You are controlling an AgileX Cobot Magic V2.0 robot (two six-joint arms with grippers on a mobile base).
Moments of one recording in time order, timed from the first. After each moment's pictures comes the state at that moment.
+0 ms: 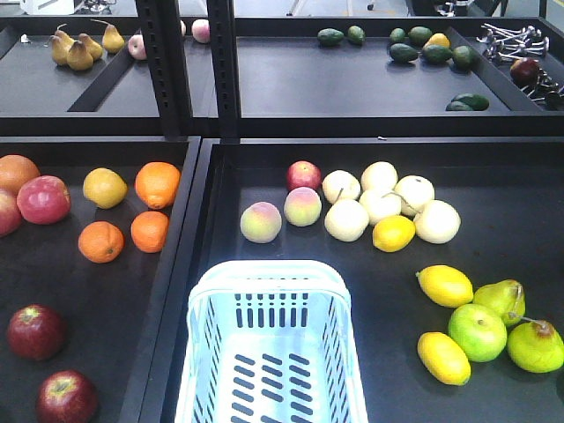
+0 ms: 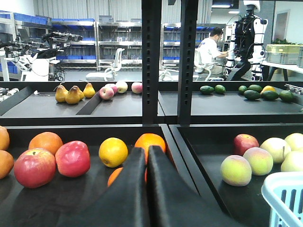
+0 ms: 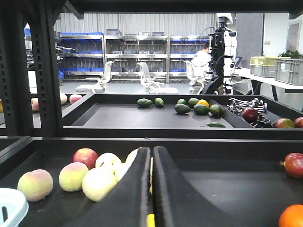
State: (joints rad) left arm -0.04 -0.01 0.03 0.15 0.02 -0.20; right arm 0.01 -0.01 0.03 0.00 -0.04 -0.04
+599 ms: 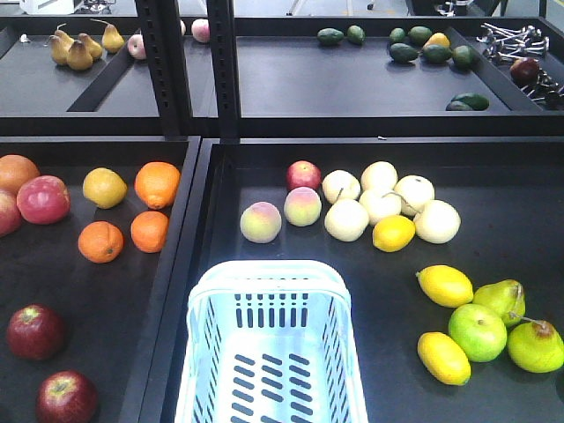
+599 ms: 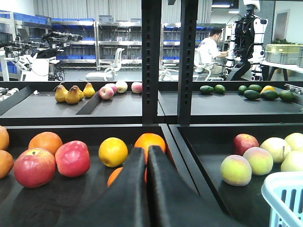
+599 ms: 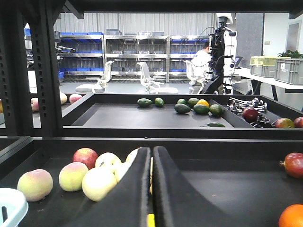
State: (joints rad) left arm -0.04 -0.01 0.03 0.15 0.02 -0.20; right arm 0.01 -0.01 0.03 0.00 -0.04 -0.04
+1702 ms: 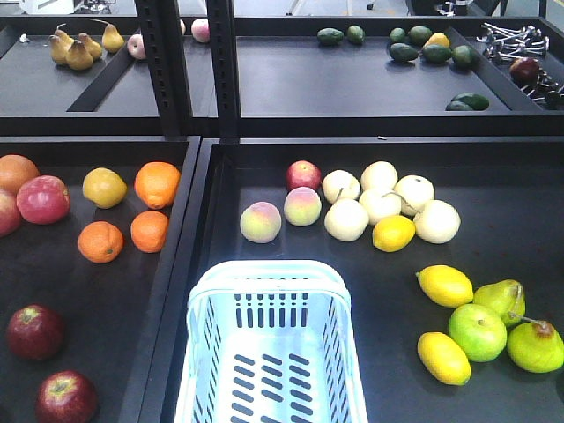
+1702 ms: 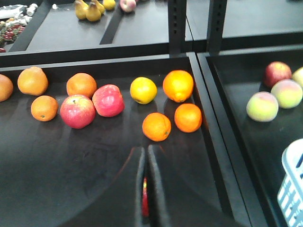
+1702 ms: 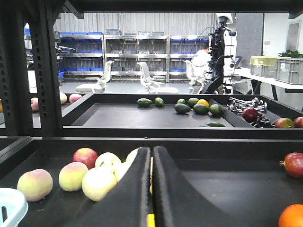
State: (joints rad) left arm -0.04 0.58 -0.80 0.10 0.74 -0.03; right arm 0.01 -0.01 0.03 0.00 -0.04 -0.04
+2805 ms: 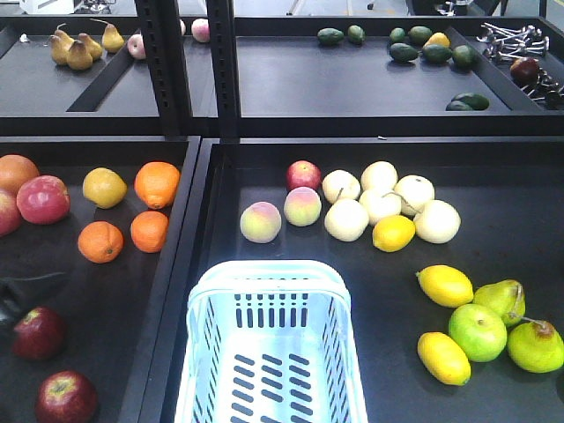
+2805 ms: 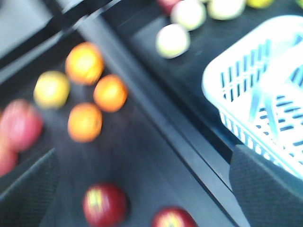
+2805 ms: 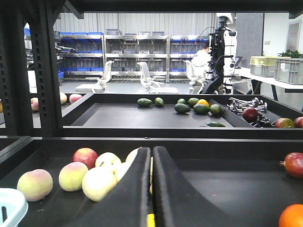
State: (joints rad) left arm -0.20 0.87 -0.82 -0.26 0.71 0.70; right arm 0.01 -0.01 0.03 0.00 -0.04 -0.04
